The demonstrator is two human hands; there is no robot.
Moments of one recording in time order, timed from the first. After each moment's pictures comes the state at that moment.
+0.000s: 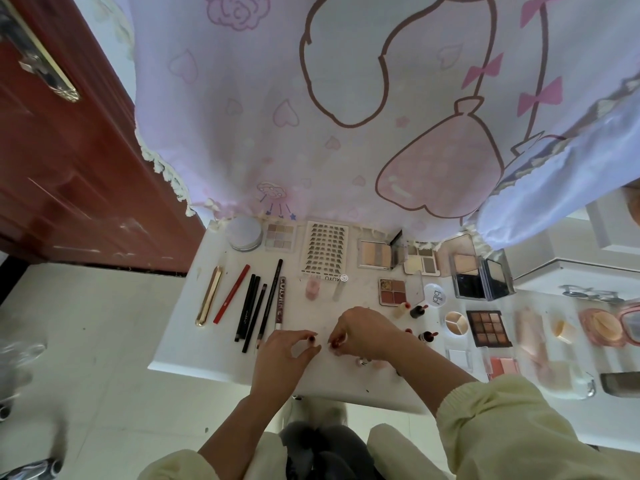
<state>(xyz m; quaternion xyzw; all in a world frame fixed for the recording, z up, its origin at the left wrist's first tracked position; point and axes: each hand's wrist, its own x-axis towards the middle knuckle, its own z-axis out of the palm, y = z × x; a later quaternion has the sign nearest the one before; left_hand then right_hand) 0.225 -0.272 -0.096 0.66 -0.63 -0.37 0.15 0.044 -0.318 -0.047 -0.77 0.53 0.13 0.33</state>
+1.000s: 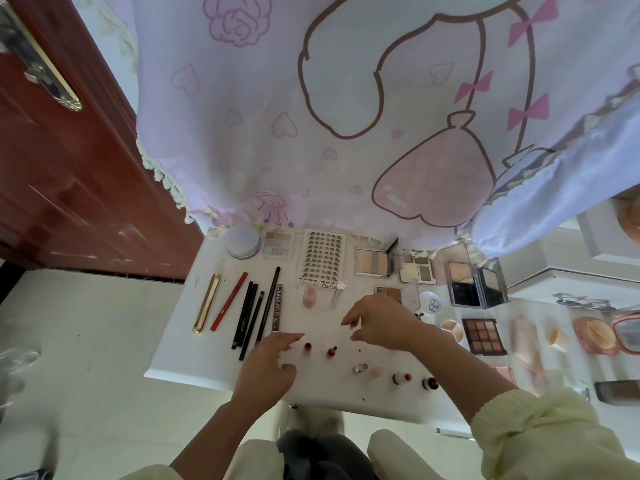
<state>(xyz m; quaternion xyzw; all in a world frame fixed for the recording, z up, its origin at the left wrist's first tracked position) 0.243 -0.268 -0.074 0.64 -0.62 -0.42 0.15 0.015 -0.332 -0.013 -0.76 0.56 0.09 0.32</state>
